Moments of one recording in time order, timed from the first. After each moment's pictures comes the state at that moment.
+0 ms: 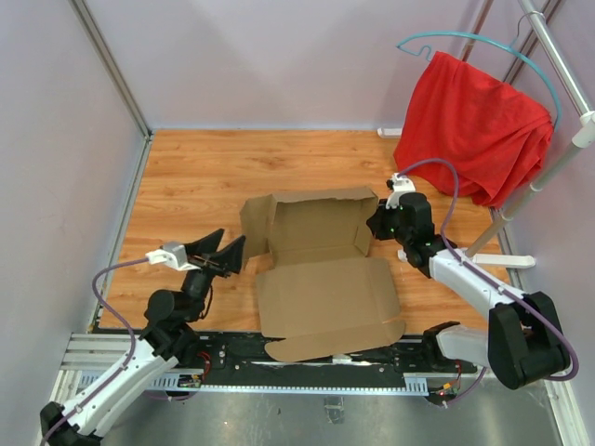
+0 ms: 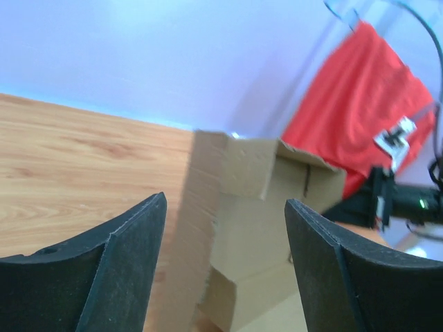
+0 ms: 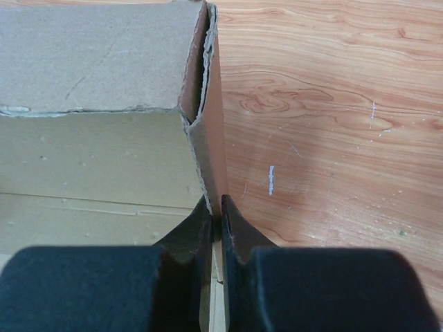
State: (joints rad) left arm -0.68 0.20 0.01 0.54 -0.28 -0.34; right arm 0.35 1.20 0.61 0.09 -0.09 0.26
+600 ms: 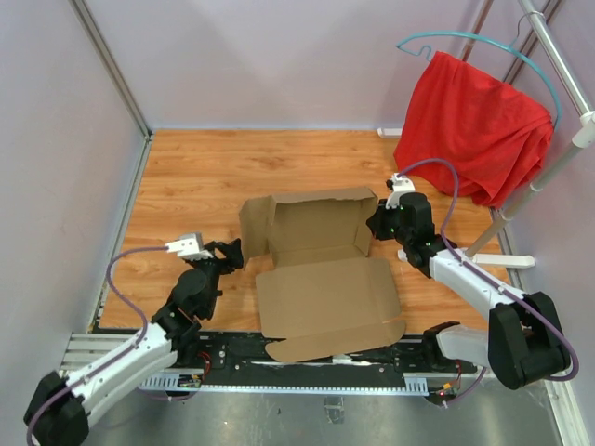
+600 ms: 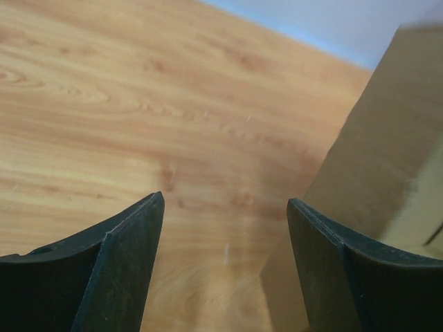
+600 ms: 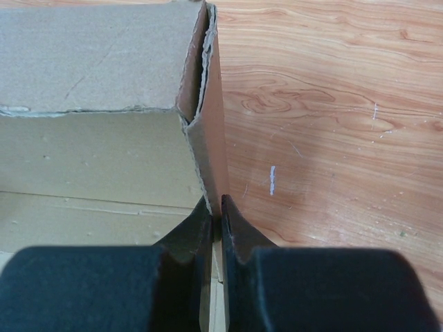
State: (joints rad) left arm -0.68 0.38 0.01 0.39 -0.68 -0.43; right arm 0.35 1.20 0.60 0.09 -0.10 0.25
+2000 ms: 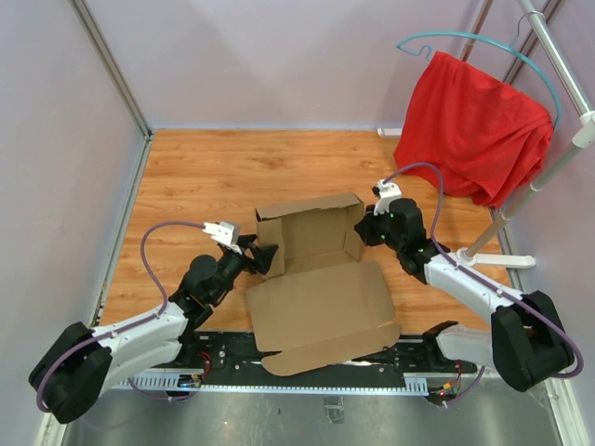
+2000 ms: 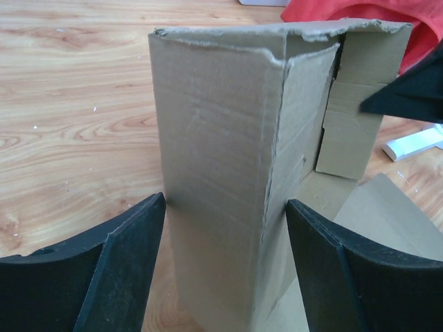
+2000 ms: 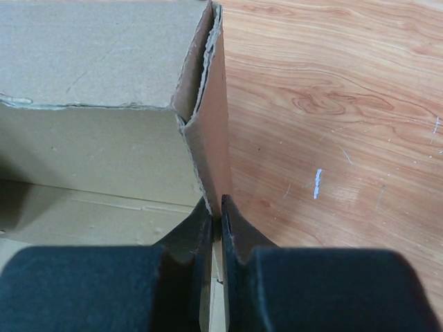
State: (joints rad) left arm -0.67 0.87 0.09 0.76 -0.14 -0.30; right arm 0.43 1.20 0.59 0.13 -0.13 0.23
